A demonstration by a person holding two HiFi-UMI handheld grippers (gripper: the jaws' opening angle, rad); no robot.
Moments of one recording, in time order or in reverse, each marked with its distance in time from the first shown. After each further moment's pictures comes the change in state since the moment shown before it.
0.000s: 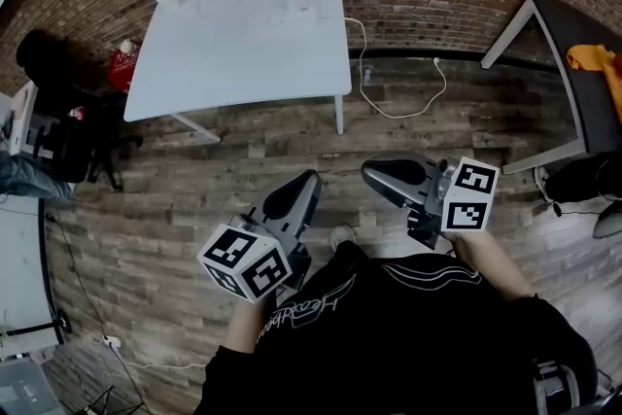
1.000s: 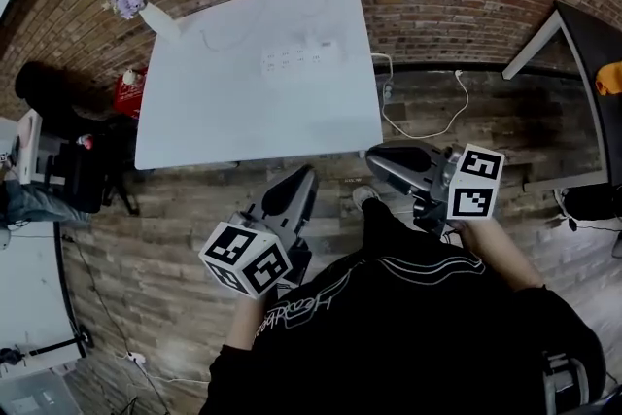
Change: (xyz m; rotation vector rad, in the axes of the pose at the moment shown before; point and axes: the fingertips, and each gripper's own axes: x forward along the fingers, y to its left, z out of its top) left arm 0.094 0.128 0.094 0.034 0.024 0.033; right arm 0.084 -0.142 0.094 0.023 -0.030 -0.001
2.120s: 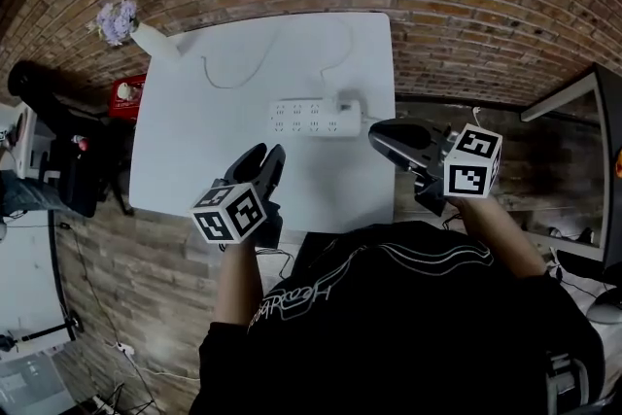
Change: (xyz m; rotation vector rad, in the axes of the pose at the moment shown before) left arm 0.145 0.261 0.064 -0.141 0.070 0.335; right arm 0.091 -0.226 0.115 -0.041 0.111 0.004
